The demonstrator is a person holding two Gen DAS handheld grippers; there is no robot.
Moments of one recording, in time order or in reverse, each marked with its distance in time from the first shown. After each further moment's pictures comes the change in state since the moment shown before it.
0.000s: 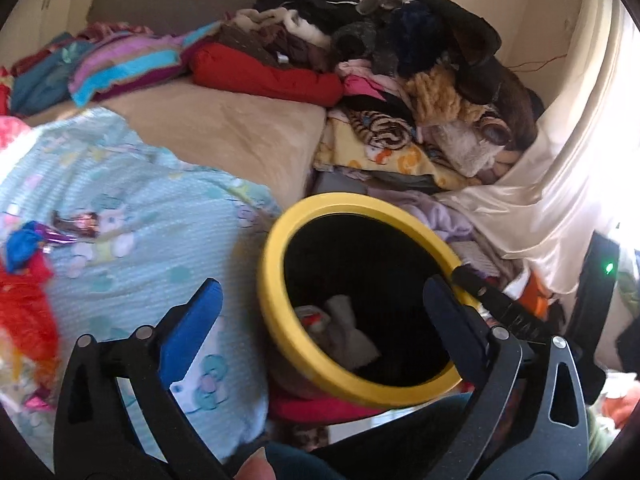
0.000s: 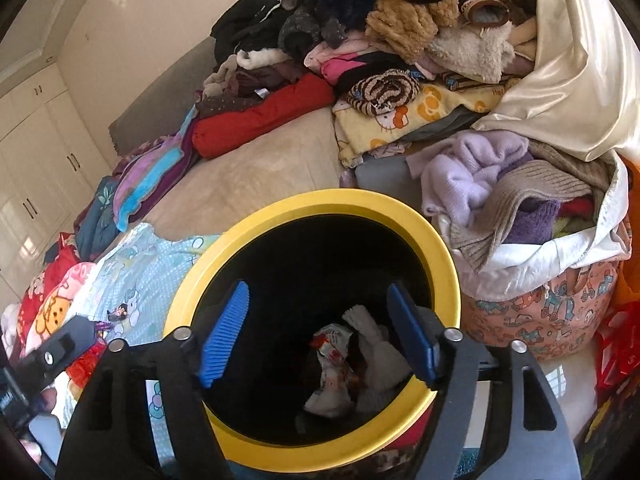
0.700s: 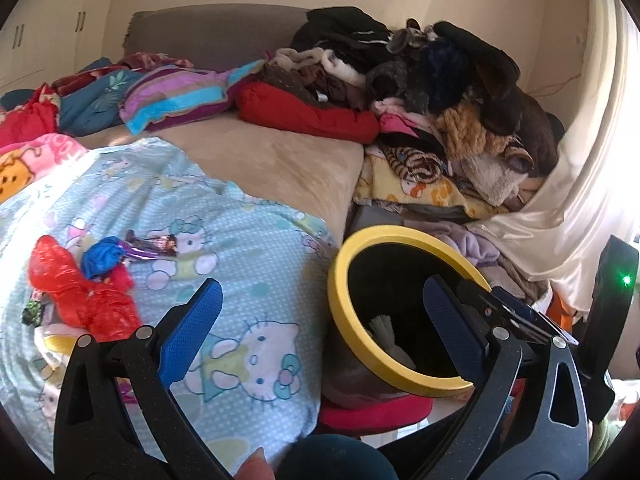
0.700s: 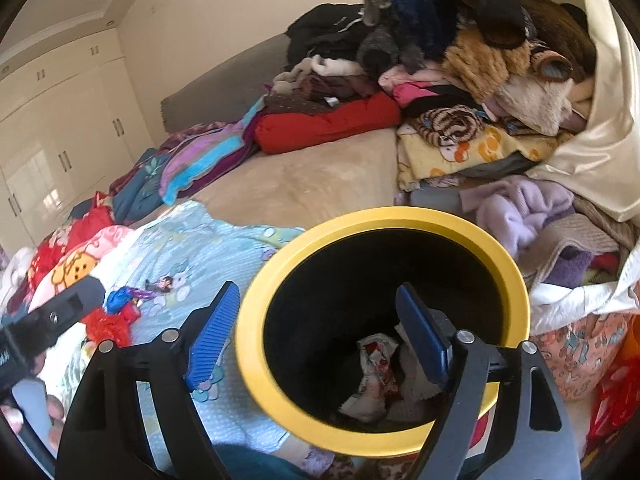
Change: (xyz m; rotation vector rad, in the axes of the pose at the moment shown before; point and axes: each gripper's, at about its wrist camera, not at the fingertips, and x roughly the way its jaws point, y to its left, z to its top) left arm -0.060 0.033 -0.001 -0.025 -0.127 0.113; right arm -0.022 0.076 -0.016 -0.207 -0.046 0.114
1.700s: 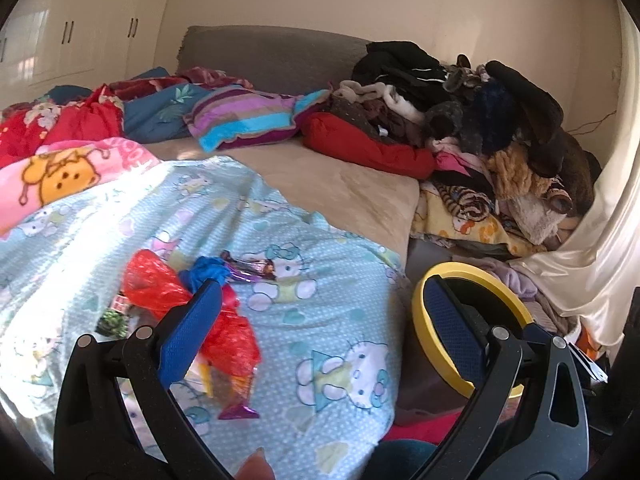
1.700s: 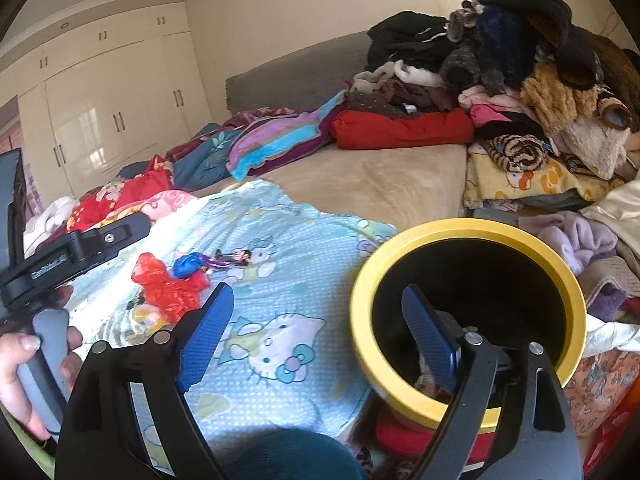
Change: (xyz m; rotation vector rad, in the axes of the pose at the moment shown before) left arm -0.049 0.077 0.011 -0.078 -0.095 0.151; right arm -0.017 0.088 -0.014 -0.176 0.011 0.163
